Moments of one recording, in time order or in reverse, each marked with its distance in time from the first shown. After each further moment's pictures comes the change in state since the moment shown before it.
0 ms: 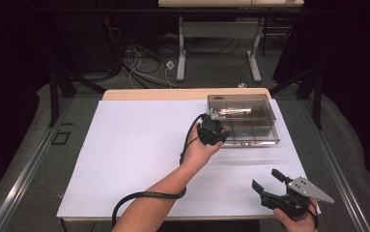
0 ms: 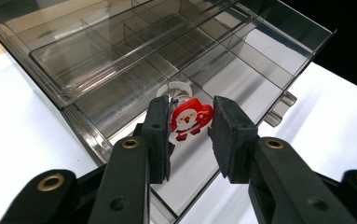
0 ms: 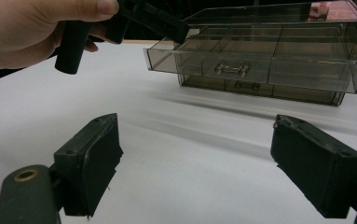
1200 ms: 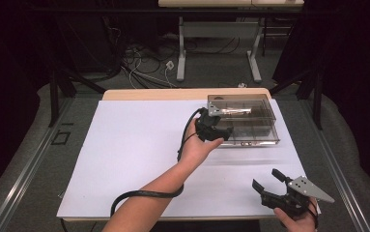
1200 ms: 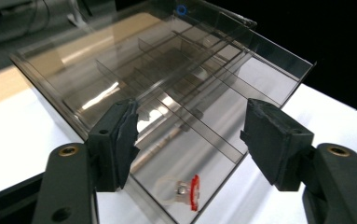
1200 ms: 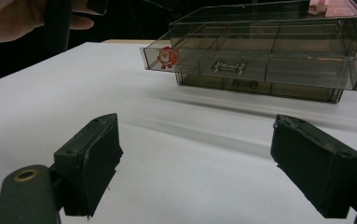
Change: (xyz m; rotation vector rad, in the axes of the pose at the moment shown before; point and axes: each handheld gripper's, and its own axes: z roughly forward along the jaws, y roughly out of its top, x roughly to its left) left arm 0.001 0.016 -0.025 -0.098 0.019 0.064; right arm -0.003 -0.001 0.001 -0.002 -0.003 0.007
